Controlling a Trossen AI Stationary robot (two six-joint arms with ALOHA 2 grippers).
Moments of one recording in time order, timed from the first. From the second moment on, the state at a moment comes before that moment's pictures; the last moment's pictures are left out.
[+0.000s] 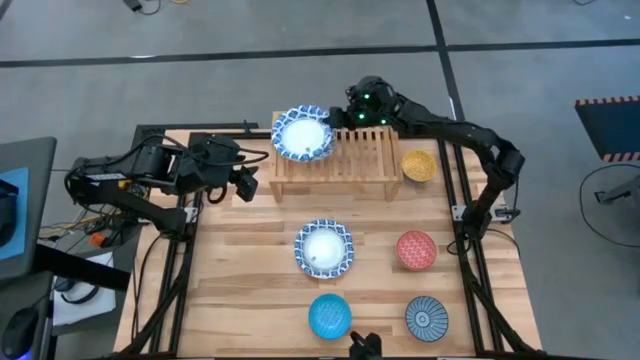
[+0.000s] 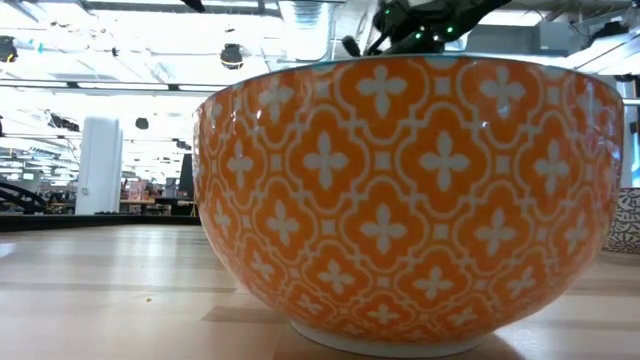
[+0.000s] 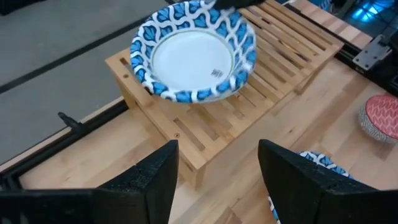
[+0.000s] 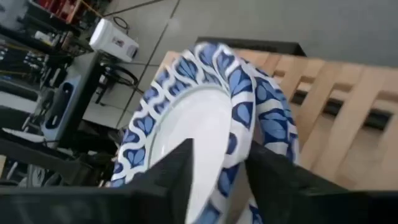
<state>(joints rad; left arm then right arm) -0.08 1.18 1.53 -1.15 -0.66 -0.72 -0.60 1.71 1.48 -0.25 -0.24 0.76</state>
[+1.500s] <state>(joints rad) -0.11 1.20 1.24 -0.84 -0.47 -0.80 -0.64 0.98 0.98 -0.99 0.27 0.79</state>
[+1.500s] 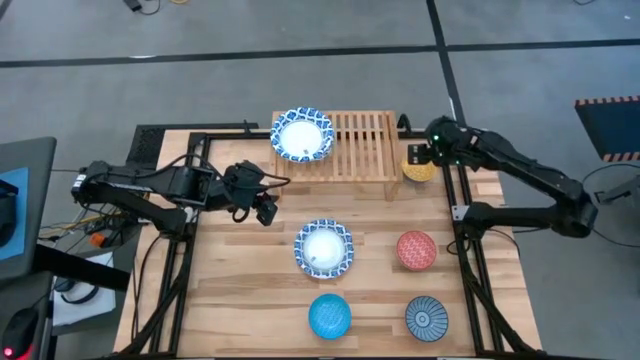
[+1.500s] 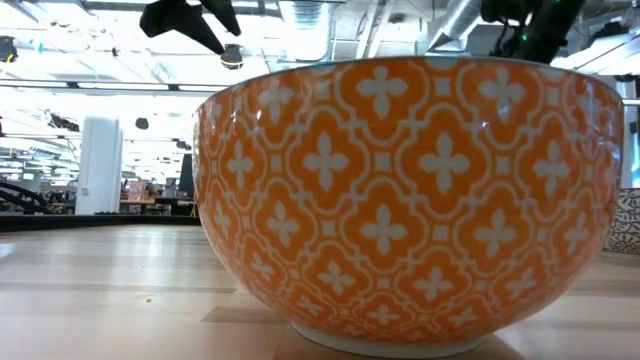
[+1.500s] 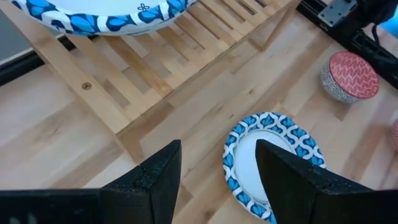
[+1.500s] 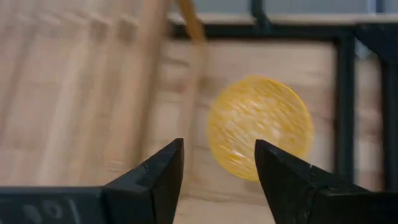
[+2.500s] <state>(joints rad) -0.12 1.20 1.24 -0.82 -0.47 -0.80 -0.93 1.27 0.83 -1.00 0.19 0.65</state>
